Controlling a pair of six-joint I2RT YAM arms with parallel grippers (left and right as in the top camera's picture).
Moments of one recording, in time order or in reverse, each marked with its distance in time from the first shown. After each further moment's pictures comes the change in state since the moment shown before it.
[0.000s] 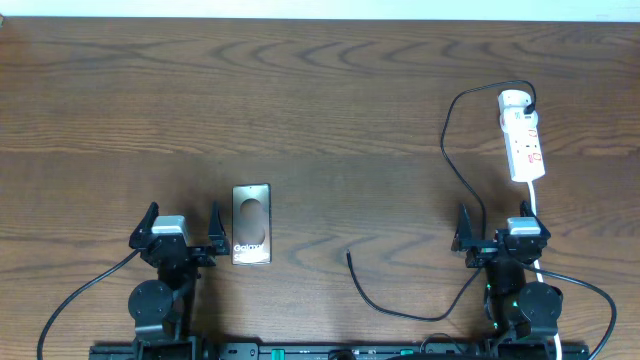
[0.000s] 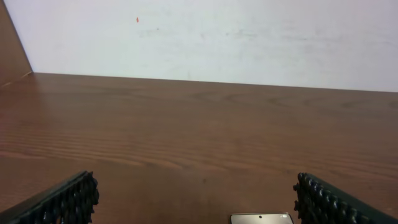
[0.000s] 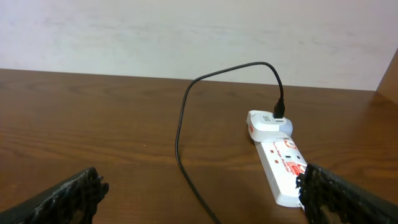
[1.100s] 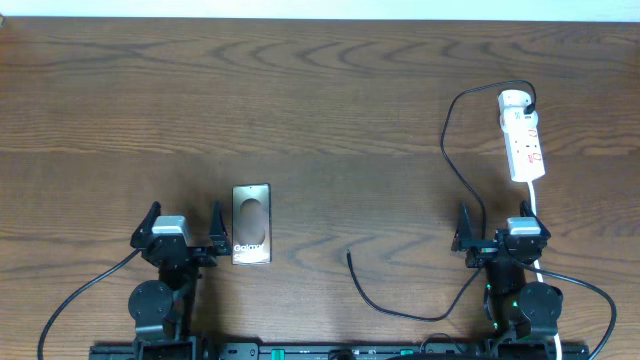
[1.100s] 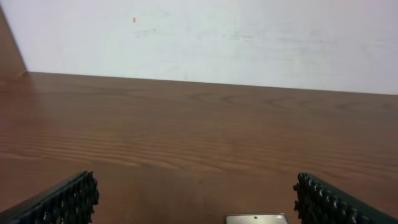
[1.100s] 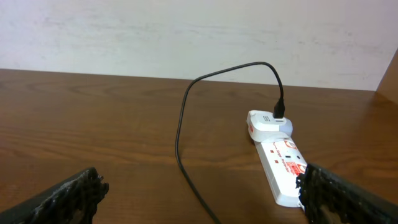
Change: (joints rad) left arm 0.000 0.000 0.000 0.009 0.016 -0.016; right arm 0.000 0.000 0.000 0.000 0.000 0.000
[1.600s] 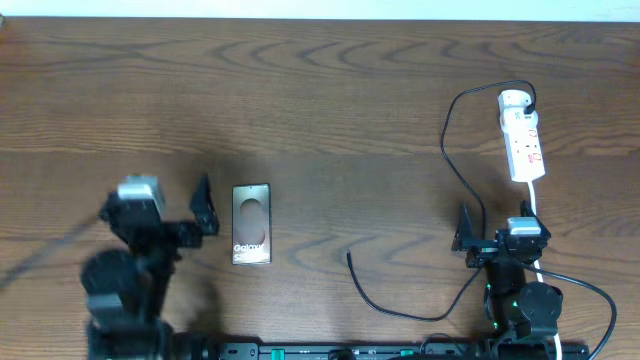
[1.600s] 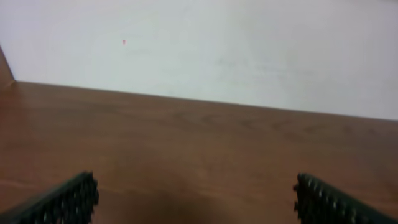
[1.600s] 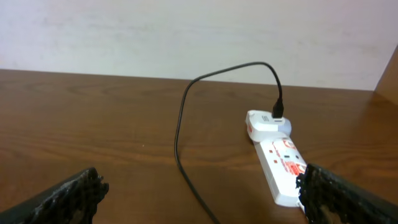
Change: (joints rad) left arm 0.000 0.436 0.573 -0.263 0.045 -0.056; right arm 0.000 0.000 0.000 -0.001 0.004 0.000
